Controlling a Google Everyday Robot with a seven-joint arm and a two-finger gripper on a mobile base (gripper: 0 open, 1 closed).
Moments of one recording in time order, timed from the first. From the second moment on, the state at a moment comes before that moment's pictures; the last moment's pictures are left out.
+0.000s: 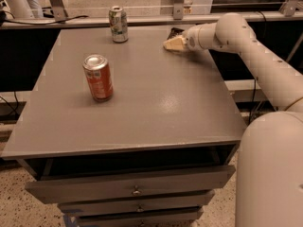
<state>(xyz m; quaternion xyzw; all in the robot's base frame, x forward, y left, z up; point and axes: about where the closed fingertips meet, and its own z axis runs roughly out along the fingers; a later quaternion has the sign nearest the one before) 0.870 -0.124 0.836 -0.30 0.79 0.15 0.52</state>
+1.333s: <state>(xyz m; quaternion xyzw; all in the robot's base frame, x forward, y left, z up) 0.855 -0.121 0.866 -0.30 0.77 0.16 0.54</state>
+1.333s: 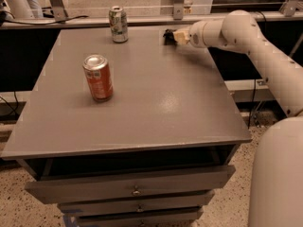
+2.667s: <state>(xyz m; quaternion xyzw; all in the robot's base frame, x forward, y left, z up) 0.675 -0.071 0.882 -0.44 0.71 0.26 0.48</state>
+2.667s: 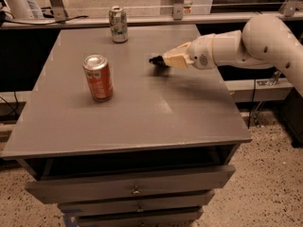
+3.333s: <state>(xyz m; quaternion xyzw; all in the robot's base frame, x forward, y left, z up) 0.605 -0.029 0.874 -0.49 0.67 0.32 0.45</state>
